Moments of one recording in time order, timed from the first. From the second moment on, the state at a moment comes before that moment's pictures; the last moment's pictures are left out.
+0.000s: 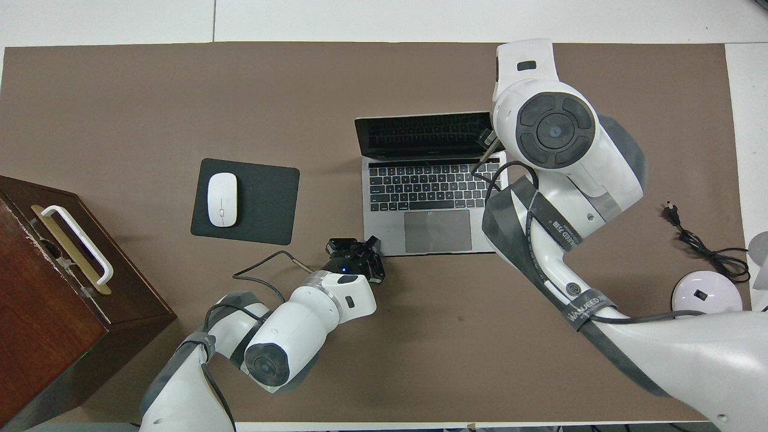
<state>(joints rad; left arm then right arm) -0.80 0.27 0.08 -2.50 0.06 3.50 -0.13 -0.09 0.38 0.49 -1.64 -0.65 2.27 -0.17</state>
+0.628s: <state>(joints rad) -0.80 0.29 0.08 -2.48 0.06 3.50 -0.13 -0.09 0.38 0.50 -1.57 -0.57 2.15 -0.17</state>
